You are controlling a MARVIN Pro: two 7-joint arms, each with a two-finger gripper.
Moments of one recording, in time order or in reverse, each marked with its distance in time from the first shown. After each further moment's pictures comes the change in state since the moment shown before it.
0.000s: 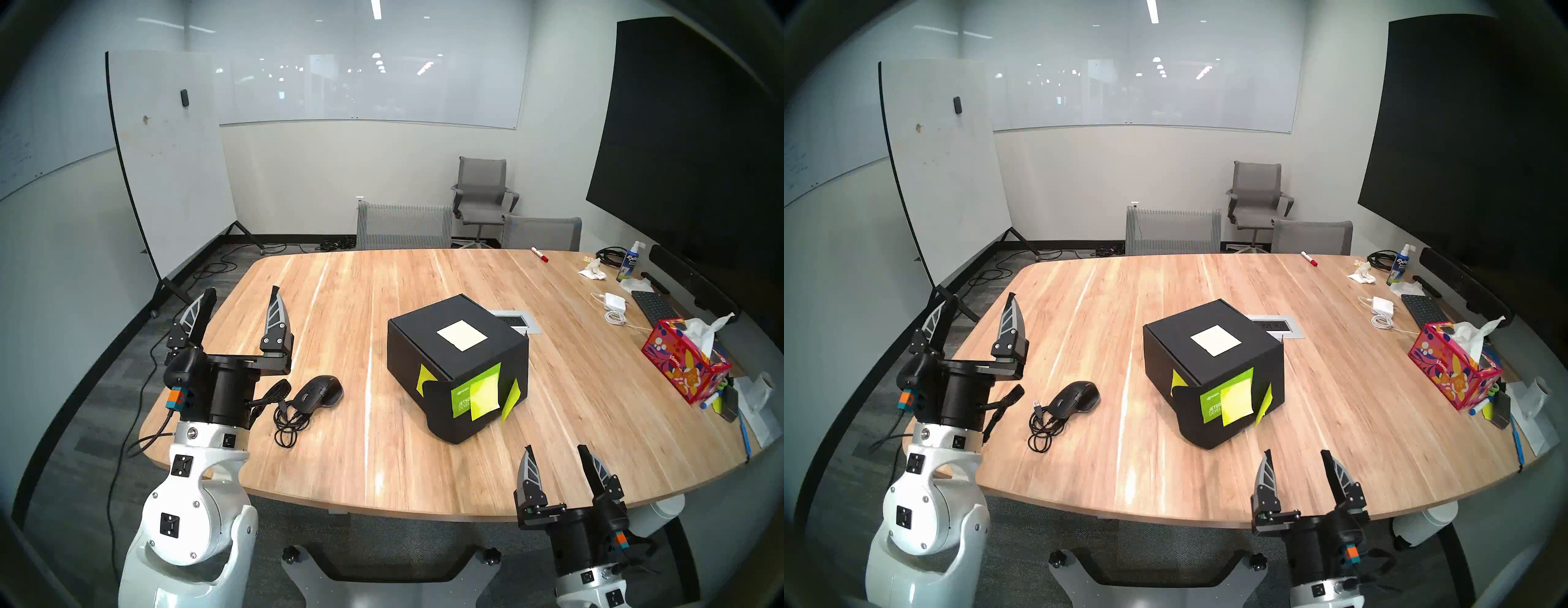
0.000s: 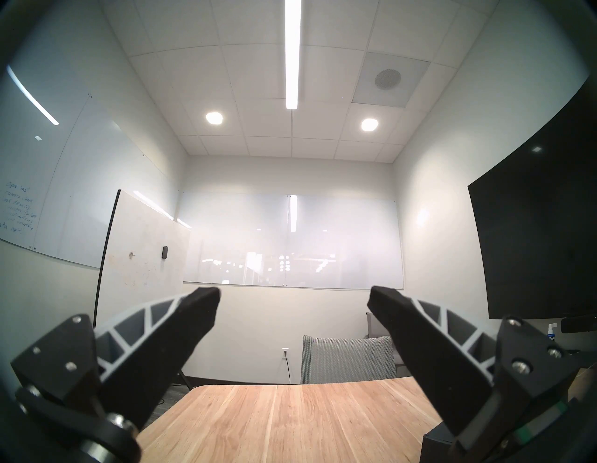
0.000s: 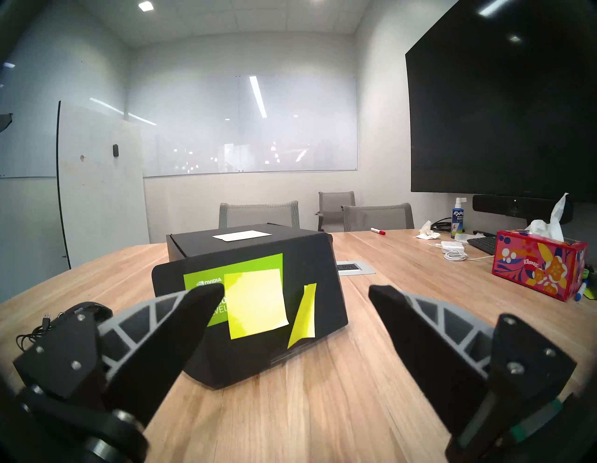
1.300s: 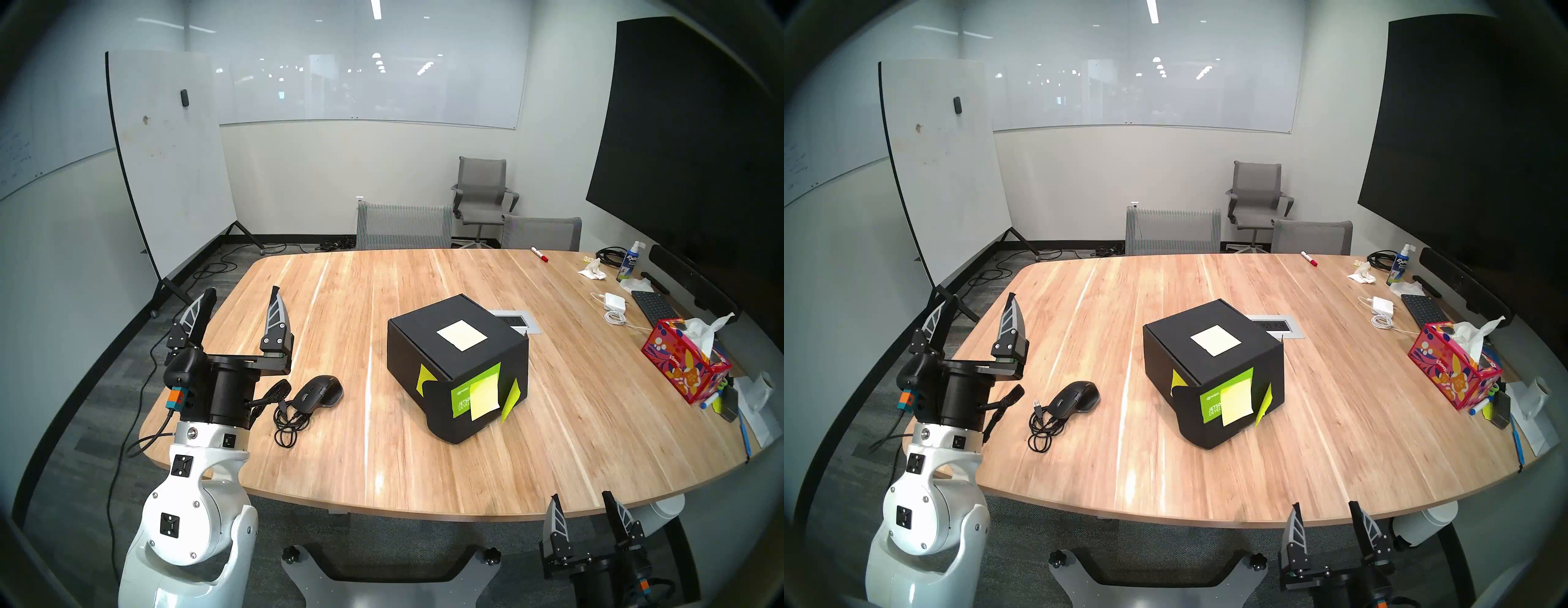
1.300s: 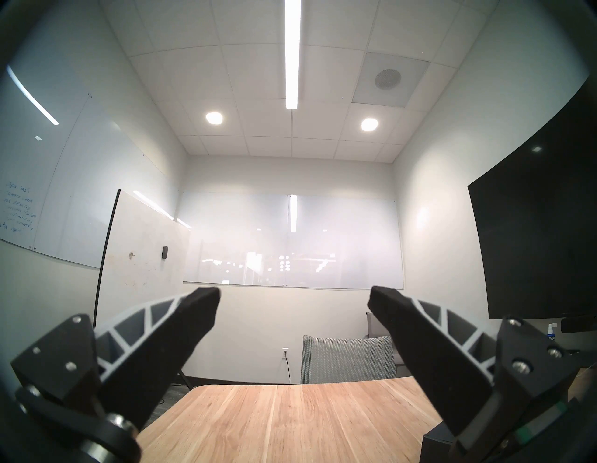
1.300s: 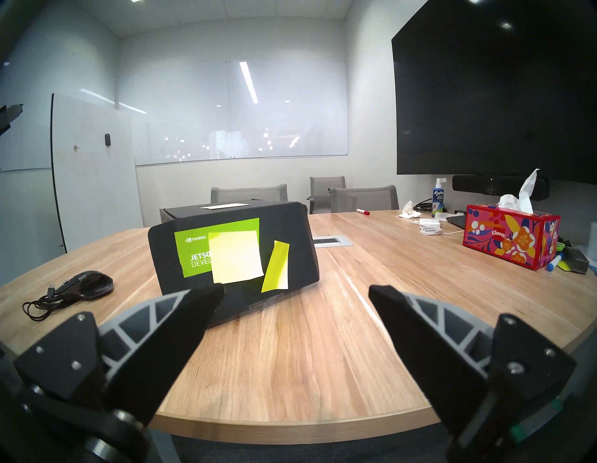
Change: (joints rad) left arm 0.000 0.000 0.000 0.000 0.000 0.000 0.000; right arm -0.156 0.037 0.066 0.062 0.114 -0.167 0.043
